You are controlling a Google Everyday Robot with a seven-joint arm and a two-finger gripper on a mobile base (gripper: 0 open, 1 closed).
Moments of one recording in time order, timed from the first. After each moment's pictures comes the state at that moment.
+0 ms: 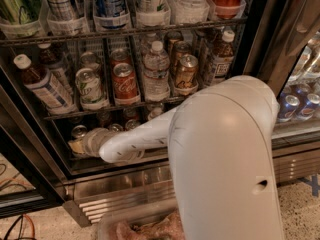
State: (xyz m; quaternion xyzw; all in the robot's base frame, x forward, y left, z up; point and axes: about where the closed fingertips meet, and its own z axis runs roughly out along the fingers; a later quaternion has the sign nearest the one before) arm 0.633 0.275 0.604 -0.34 0.78 0.25 0.45
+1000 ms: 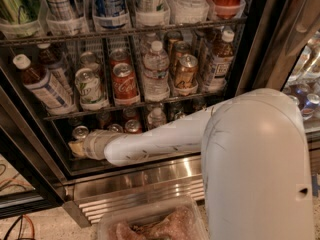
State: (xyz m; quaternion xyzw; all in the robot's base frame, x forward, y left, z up) arm 0.610 0.277 0.621 -0.35 0.77 0.30 0.45
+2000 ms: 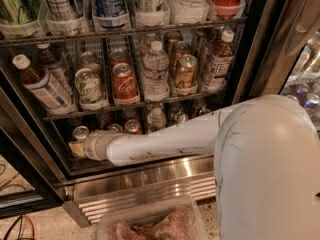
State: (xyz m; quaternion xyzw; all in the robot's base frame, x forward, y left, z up) arm 0.603 0.274 0.627 -0.34 0.76 0.32 0.44
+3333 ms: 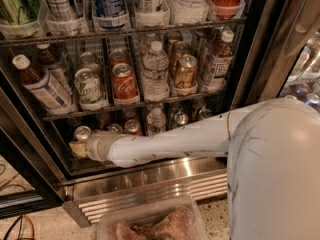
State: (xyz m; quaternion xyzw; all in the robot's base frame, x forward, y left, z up) arm 0.597 0.261 0.637 -0.33 0.76 0.32 0.45
